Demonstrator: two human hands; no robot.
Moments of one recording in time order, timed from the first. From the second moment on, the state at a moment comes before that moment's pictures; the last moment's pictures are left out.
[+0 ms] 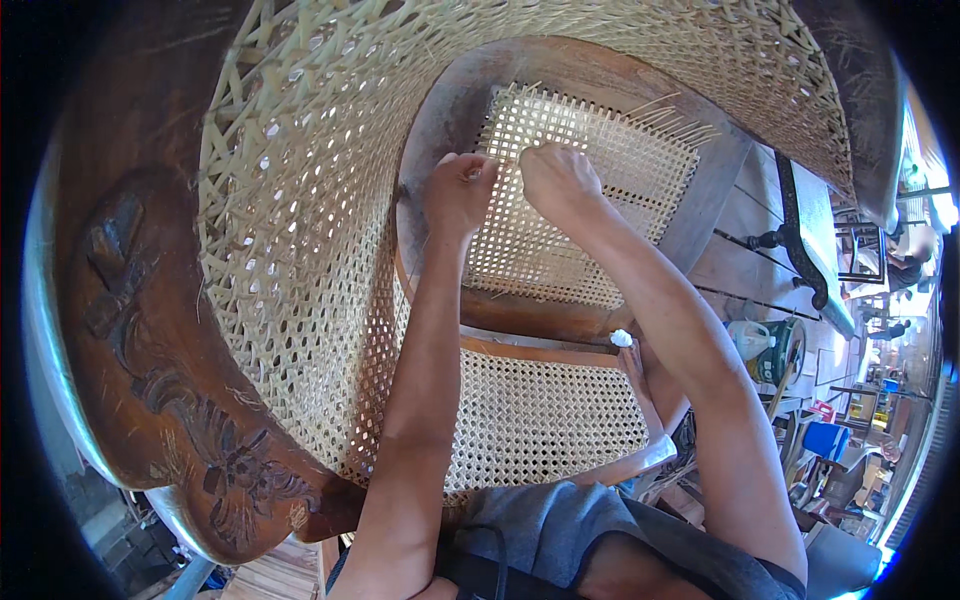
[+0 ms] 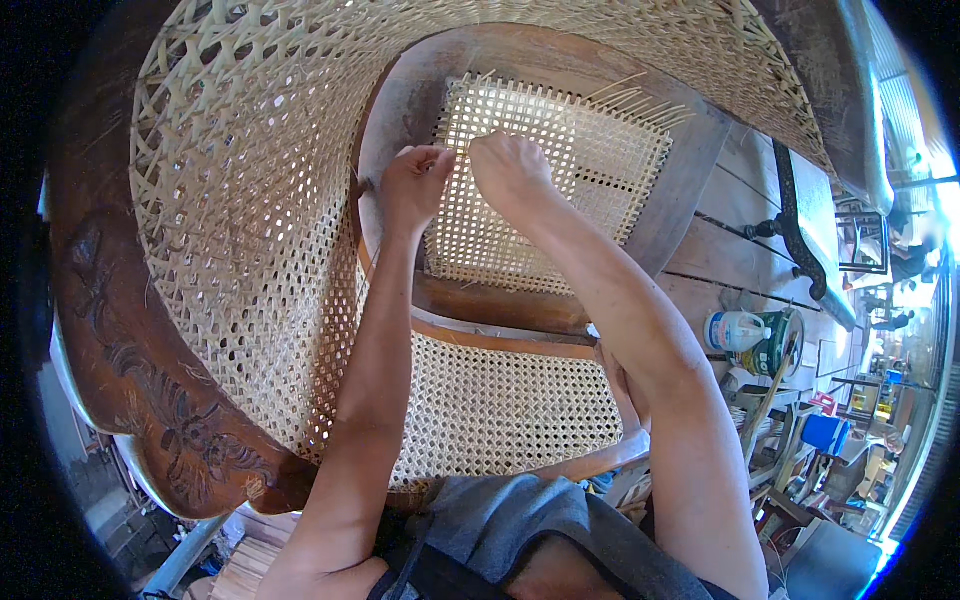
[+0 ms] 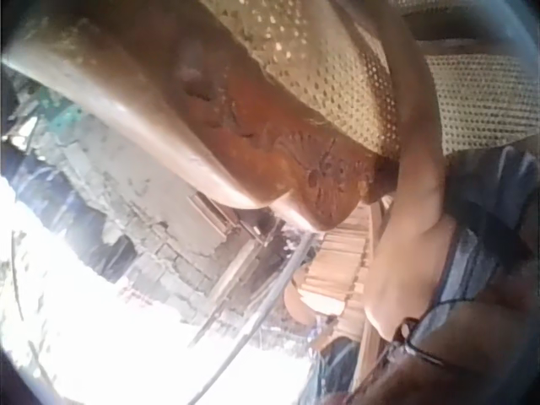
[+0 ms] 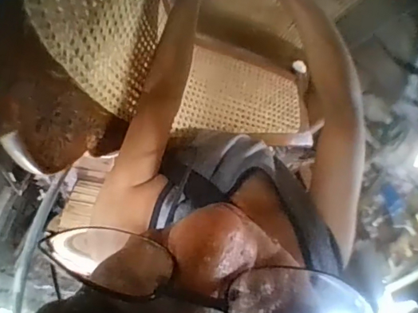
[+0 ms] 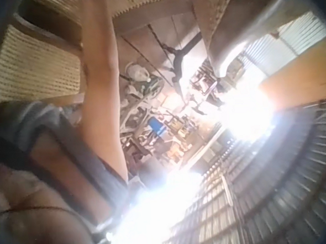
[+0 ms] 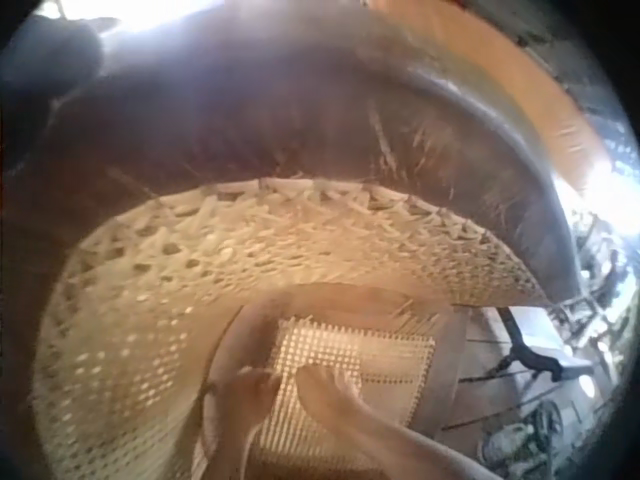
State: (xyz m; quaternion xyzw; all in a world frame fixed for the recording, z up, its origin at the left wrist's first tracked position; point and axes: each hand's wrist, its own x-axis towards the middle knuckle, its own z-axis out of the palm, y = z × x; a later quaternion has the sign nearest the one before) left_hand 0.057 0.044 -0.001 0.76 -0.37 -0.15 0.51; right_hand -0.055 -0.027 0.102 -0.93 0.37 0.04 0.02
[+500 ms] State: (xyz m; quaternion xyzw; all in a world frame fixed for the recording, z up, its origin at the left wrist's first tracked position) left_hand 0.073 0.040 -0.008 0.69 -0.38 -0.26 0.55; right_hand -0.052 -0.035 0.105 -0.94 0.34 0.04 0.00
